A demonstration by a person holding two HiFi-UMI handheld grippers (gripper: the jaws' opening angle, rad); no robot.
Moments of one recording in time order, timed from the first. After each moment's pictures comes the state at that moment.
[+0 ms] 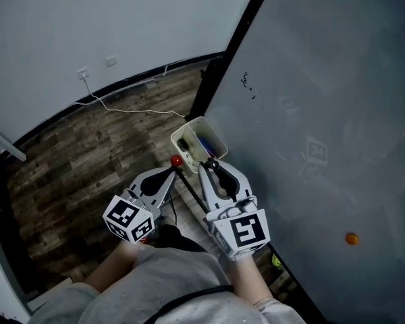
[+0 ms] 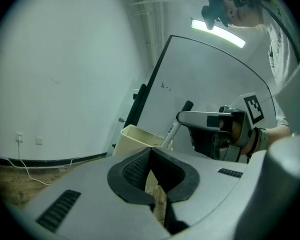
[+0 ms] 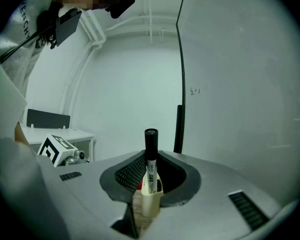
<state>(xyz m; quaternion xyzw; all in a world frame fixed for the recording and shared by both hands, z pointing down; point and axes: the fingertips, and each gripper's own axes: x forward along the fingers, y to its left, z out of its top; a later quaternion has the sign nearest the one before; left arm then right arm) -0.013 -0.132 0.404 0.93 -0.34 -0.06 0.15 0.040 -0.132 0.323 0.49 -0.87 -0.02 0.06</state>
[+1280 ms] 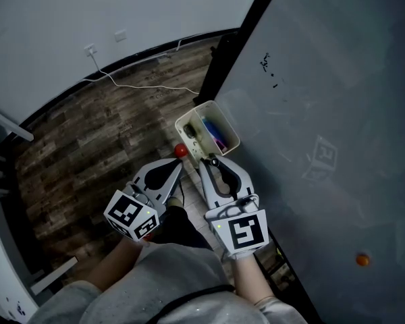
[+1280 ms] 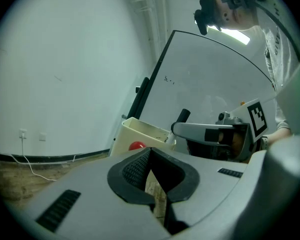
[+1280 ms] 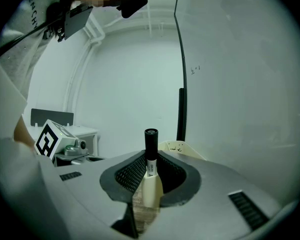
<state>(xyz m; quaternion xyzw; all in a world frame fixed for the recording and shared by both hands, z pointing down) 0.000 -0.145 0.424 0.92 -0.36 -0.04 0.17 0.041 -0.148 0.372 0.47 -0.88 0.00 0.08</state>
